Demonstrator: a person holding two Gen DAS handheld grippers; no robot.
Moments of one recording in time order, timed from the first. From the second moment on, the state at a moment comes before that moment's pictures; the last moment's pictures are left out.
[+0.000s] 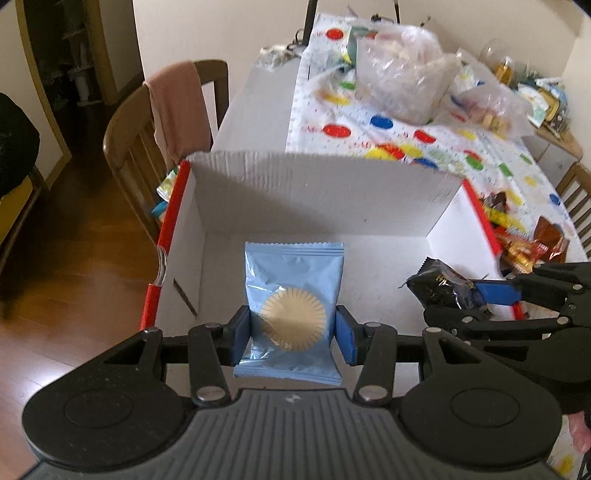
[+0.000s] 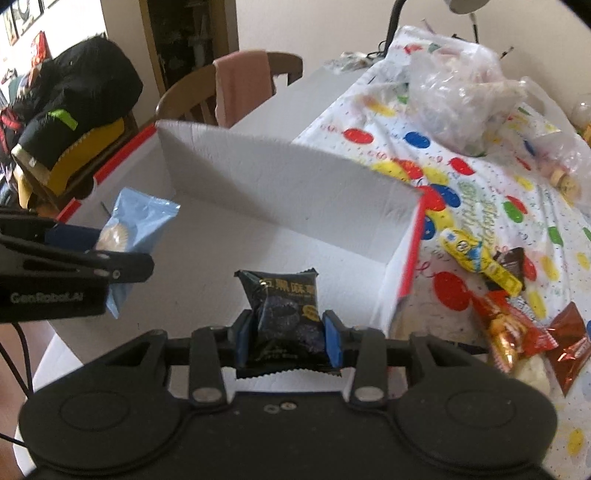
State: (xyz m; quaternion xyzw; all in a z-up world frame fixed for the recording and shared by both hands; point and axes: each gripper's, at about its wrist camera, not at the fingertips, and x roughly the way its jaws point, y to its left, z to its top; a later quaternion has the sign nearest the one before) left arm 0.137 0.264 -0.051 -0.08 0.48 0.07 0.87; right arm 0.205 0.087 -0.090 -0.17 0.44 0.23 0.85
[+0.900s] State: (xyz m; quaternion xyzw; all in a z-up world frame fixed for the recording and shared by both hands) left arm 0.120 0.267 -0.063 -0.08 0.47 0.04 0.88; right arm 0.184 0.086 -0.079 -0.17 0.43 0.21 0.86
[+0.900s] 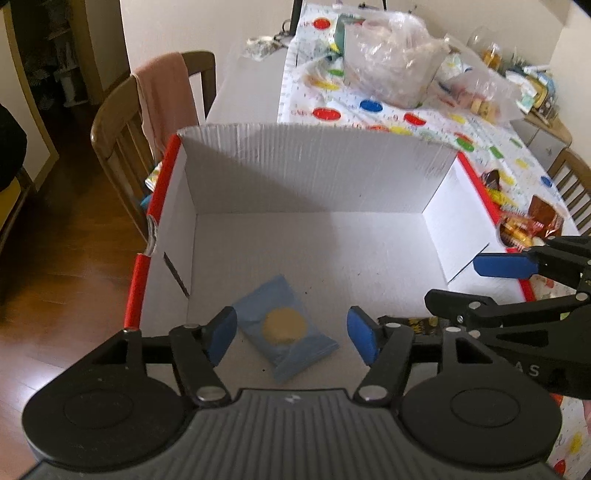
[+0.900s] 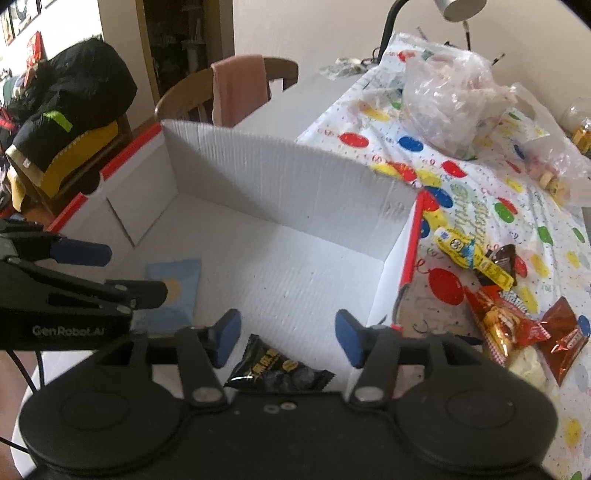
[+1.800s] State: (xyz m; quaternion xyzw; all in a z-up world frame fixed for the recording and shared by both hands) left arm 0.070 0.170 0.003 -0.07 0.36 0.02 0.93; right arm 0.122 -0.024 -0.002 -0.11 0.34 0.23 0.91
